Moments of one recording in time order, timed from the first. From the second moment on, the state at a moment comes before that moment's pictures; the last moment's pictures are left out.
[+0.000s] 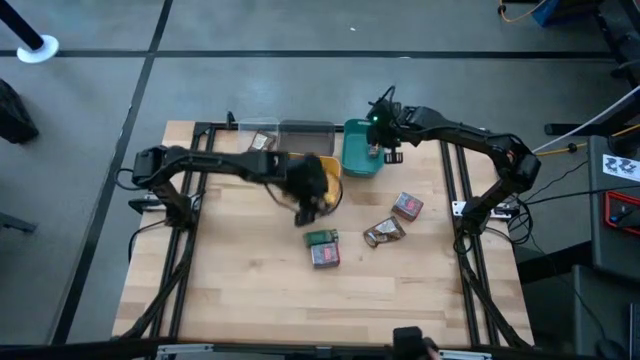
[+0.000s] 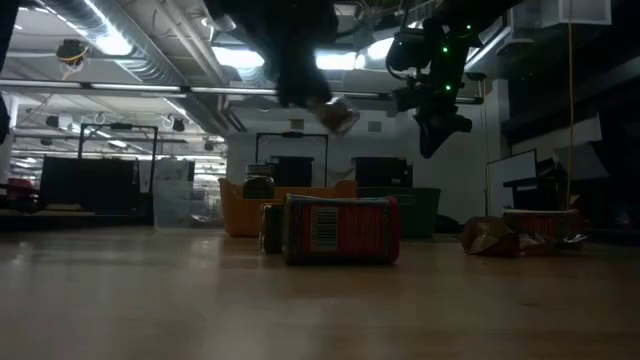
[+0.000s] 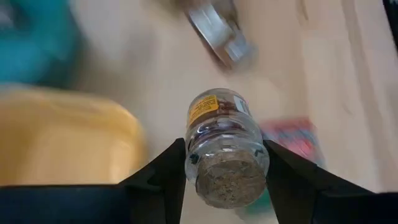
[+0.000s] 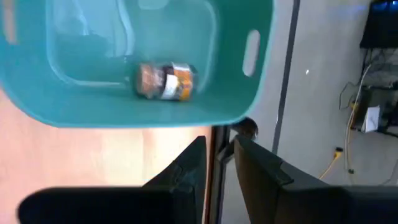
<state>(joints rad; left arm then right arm) 0.12 1.67 1.36 -0.57 0.15 0.01 -0.58 1.60 1.33 -0.87 0.35 -0.74</state>
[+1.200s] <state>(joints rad) 0.49 2.30 1.98 -0.52 0.10 0.02 -0.81 1.58 1.33 -0.75 0.01 -0.71</state>
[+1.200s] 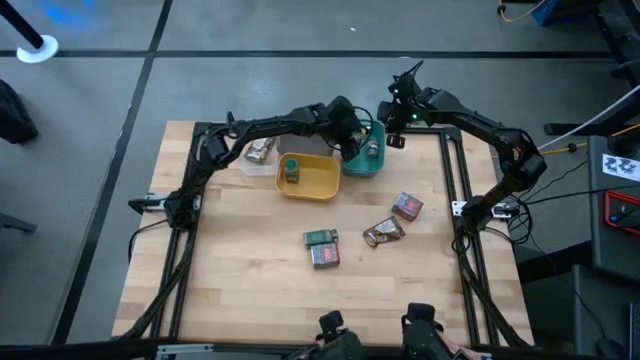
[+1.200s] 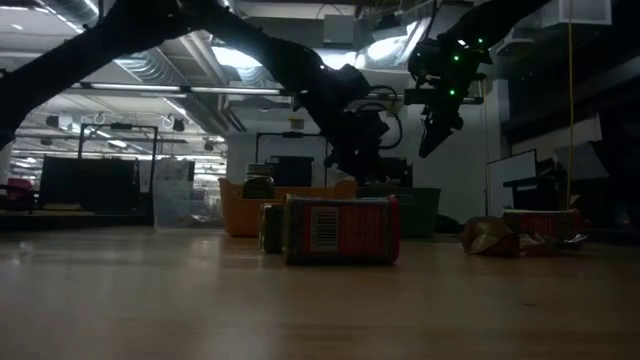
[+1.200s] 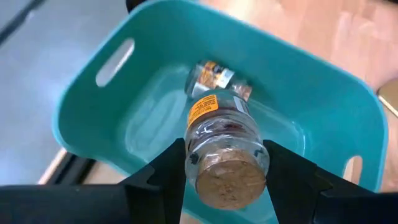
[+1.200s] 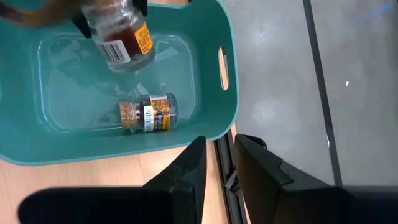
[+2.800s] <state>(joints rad) 0.44 2.31 2.02 -0.59 0.04 0.09 -0.81 1.58 1.33 -0.78 -0.05 -0.70</state>
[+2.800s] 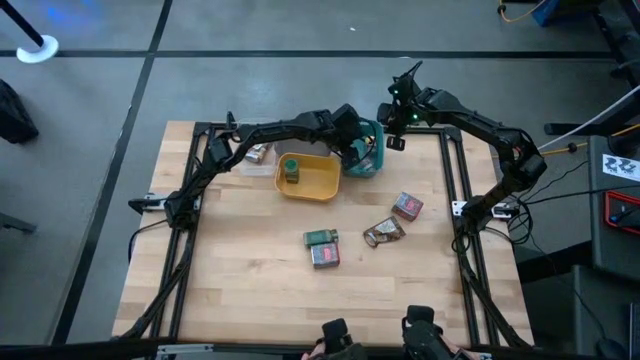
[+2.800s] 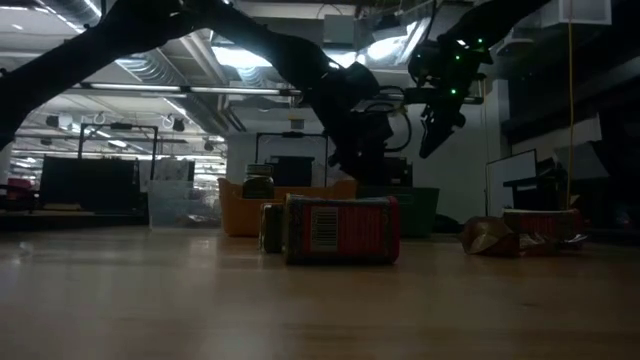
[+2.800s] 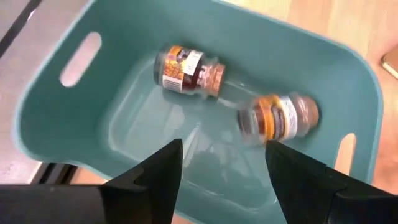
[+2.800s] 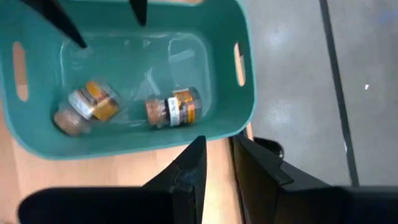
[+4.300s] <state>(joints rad) -0.02 2.31 1.99 -1.27 0.12 -0.02 -0.81 1.58 1.33 -0.84 -0.12 -0.61</state>
